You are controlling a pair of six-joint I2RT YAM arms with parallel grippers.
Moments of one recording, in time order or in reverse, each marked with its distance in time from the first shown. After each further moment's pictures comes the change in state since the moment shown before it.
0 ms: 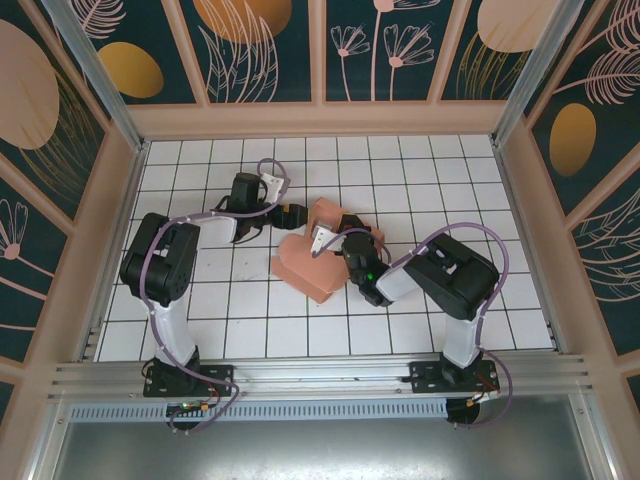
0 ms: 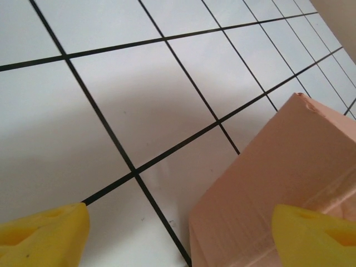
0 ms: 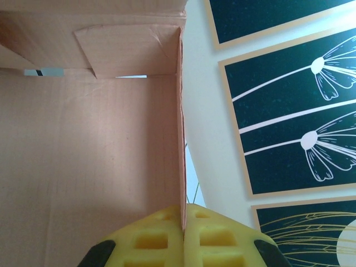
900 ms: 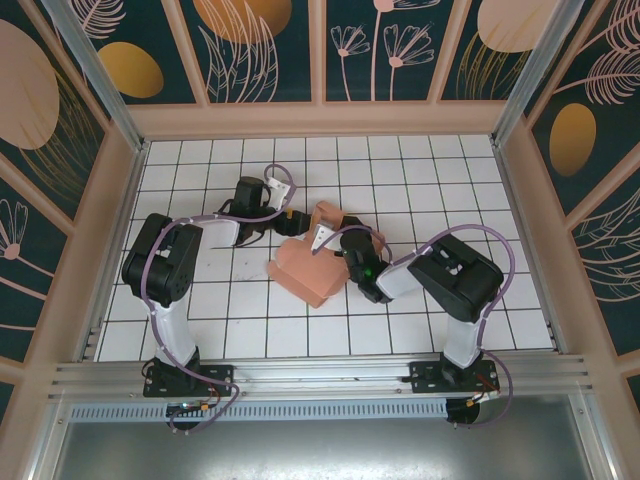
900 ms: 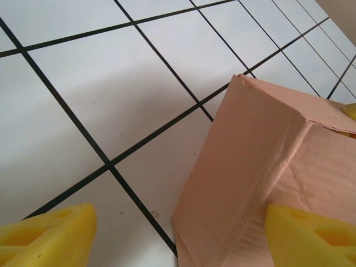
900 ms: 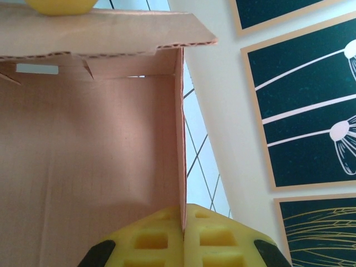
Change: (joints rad) left arm -0.021 0.001 -0.023 0.008 0.028 0.092; right arm -0.007 -0.029 0.029 -0.166 -0.011 0.101
